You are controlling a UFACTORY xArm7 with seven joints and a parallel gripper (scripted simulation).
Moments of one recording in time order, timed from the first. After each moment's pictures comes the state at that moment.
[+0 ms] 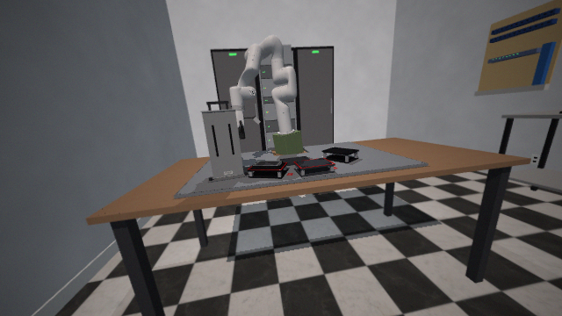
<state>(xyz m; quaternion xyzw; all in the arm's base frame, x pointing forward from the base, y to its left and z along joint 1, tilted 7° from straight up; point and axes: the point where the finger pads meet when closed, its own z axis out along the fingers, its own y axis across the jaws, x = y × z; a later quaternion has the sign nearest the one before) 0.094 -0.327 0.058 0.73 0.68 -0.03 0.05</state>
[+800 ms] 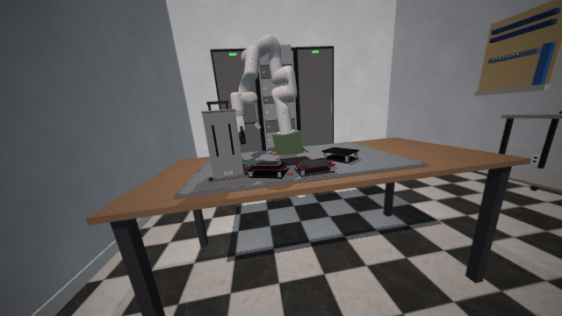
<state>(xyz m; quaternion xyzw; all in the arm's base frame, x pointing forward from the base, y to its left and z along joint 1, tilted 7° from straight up) 0.095 -0.330 0.028 0.73 0.68 -0.03 0.05</state>
